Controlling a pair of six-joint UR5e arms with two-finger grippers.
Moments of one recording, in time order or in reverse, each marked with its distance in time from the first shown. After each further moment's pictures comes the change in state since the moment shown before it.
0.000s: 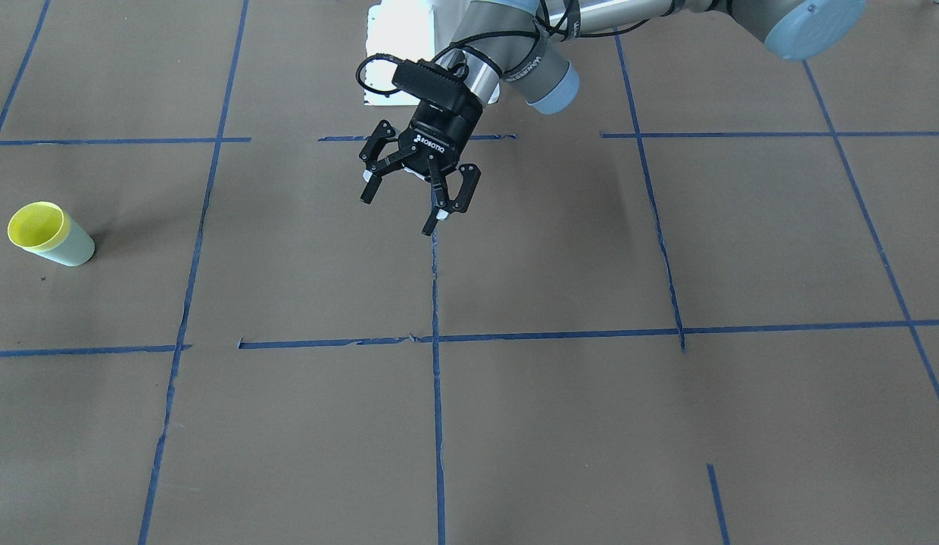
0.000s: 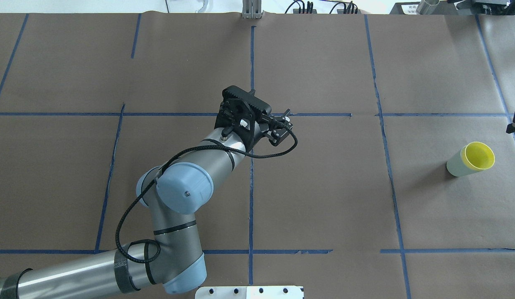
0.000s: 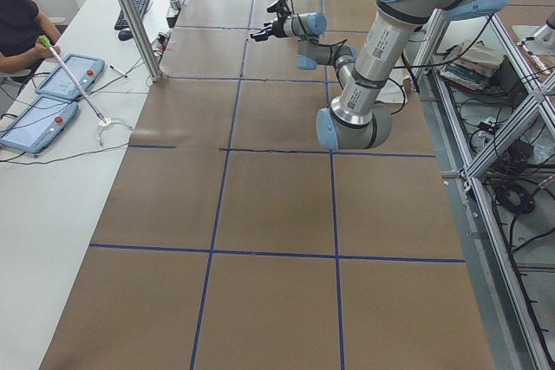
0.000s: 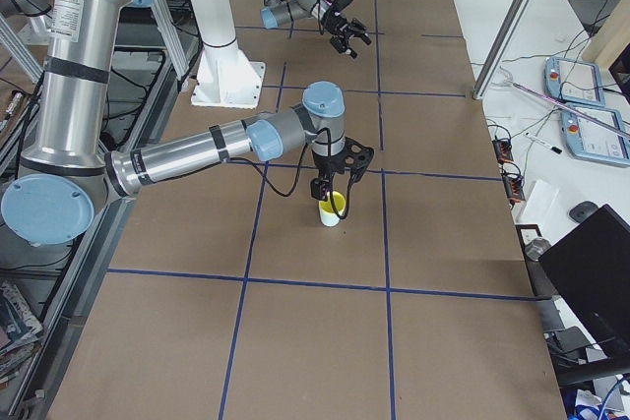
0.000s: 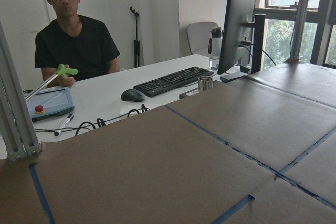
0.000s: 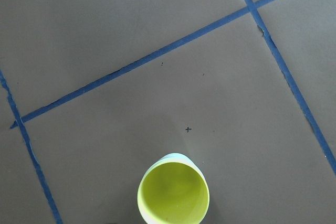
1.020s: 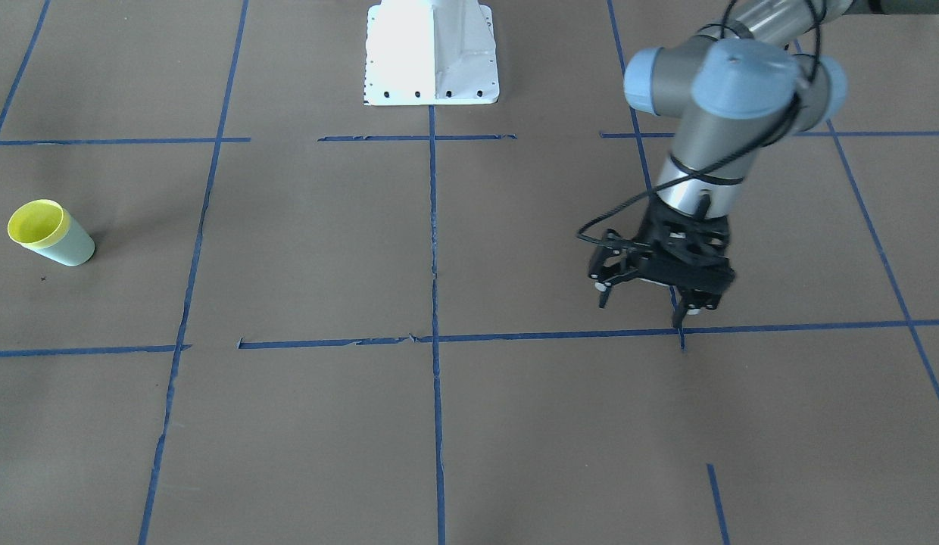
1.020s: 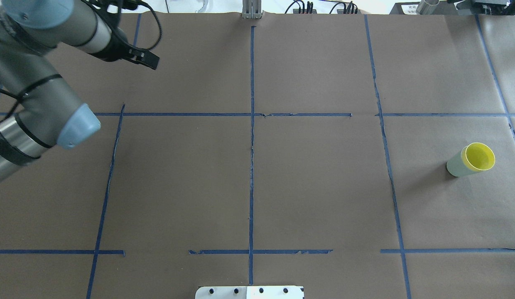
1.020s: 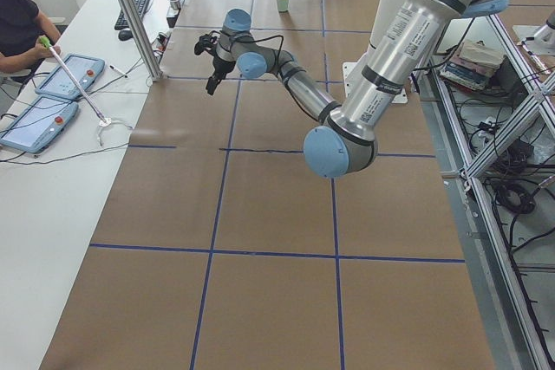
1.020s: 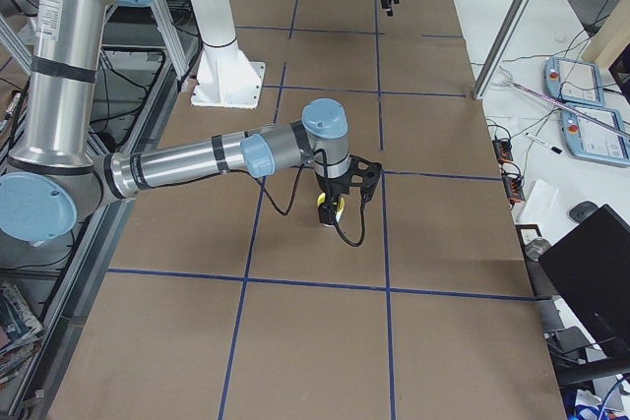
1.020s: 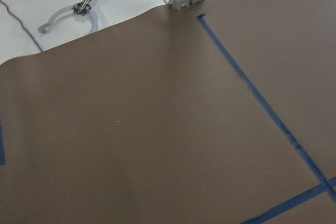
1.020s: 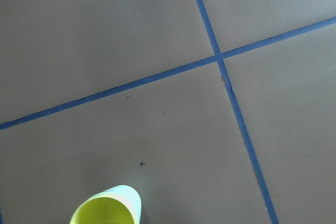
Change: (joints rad) left arm -0.595 0.197 -0.087 0.565 -0.901 0.013; right arm 0.162 0.000 -0.104 -0.012 0.016 -0.355
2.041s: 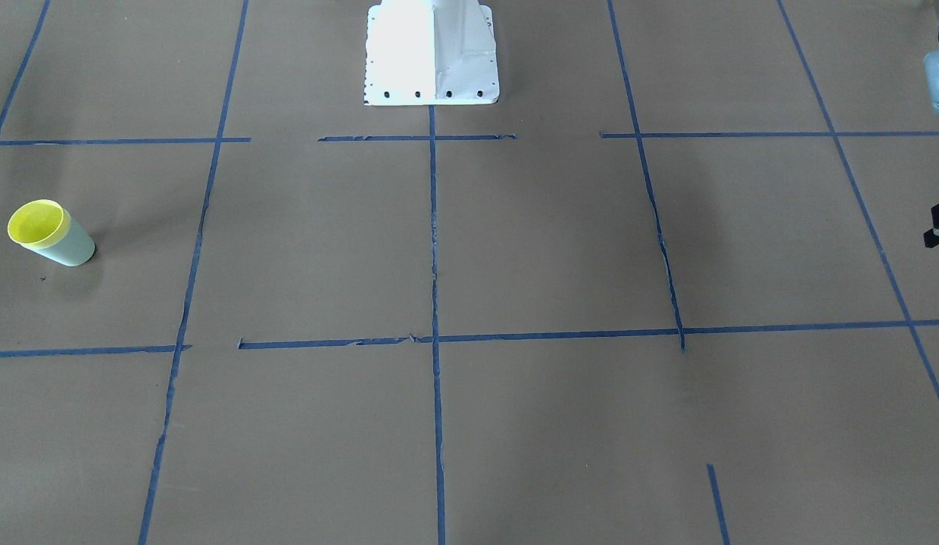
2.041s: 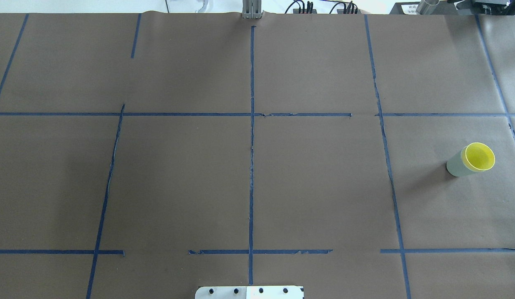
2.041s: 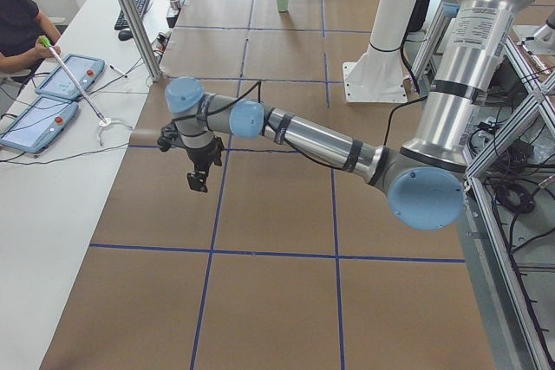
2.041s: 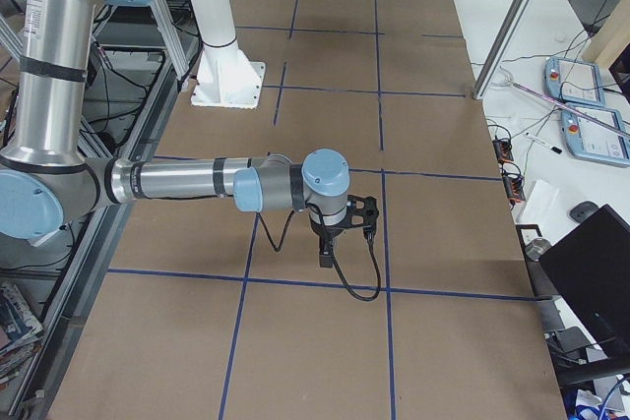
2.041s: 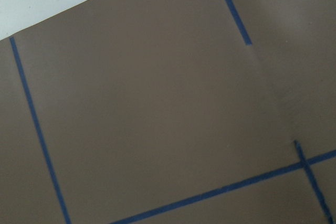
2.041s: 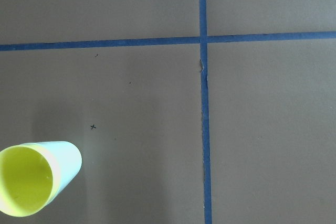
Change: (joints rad) left arm -0.474 0.339 0.001 0.454 -0.355 0.719; right arm 0.110 0.002 -0.129 -0.071 0.104 -0.467
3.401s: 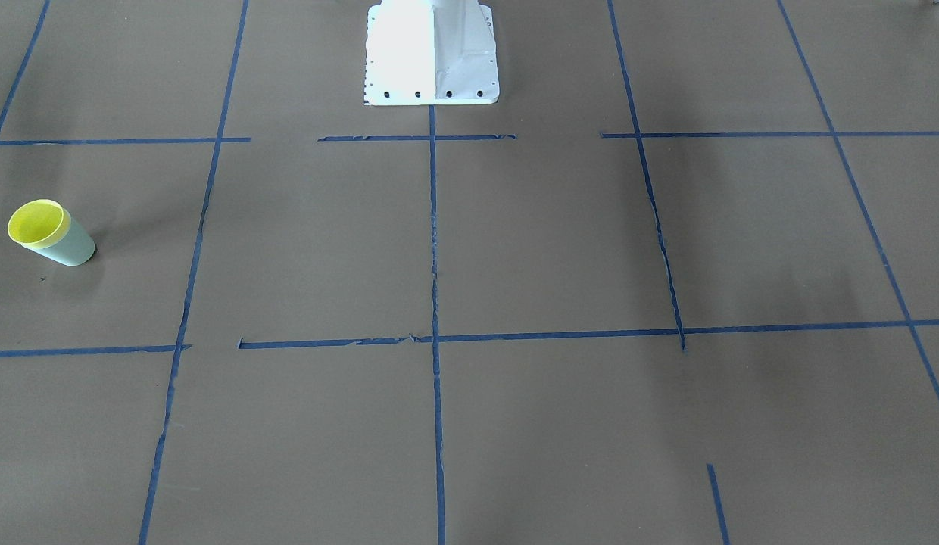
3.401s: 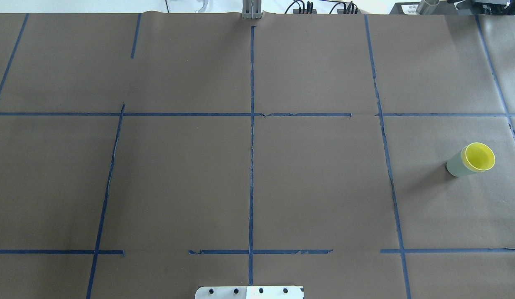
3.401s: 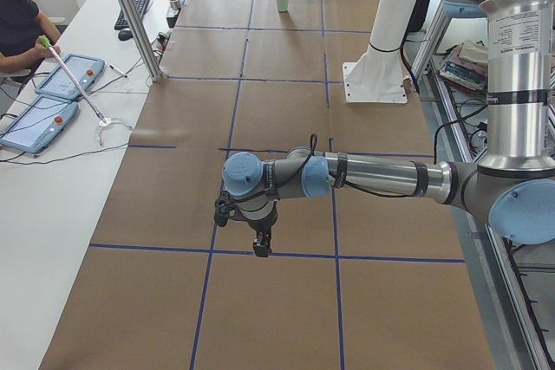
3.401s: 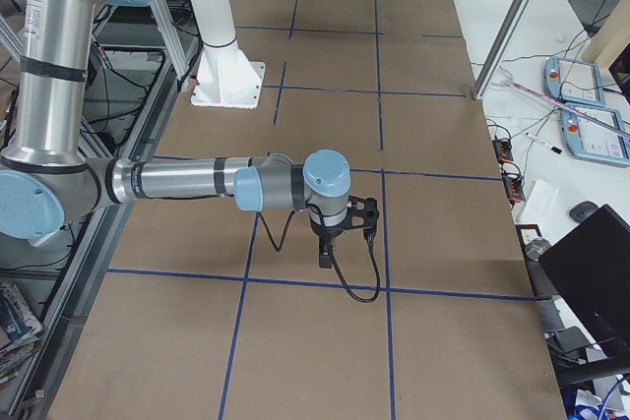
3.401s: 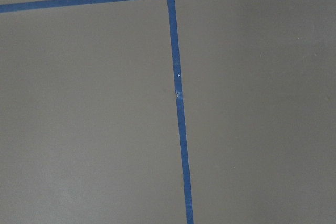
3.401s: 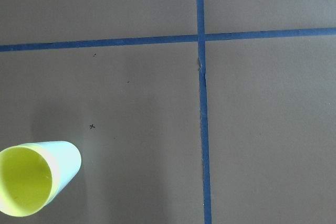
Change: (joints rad) left arm -0.075 0.291 -0.096 0.028 -0.027 0.084; right arm 0.004 0.004 -0.002 -0.020 0.002 -0.001
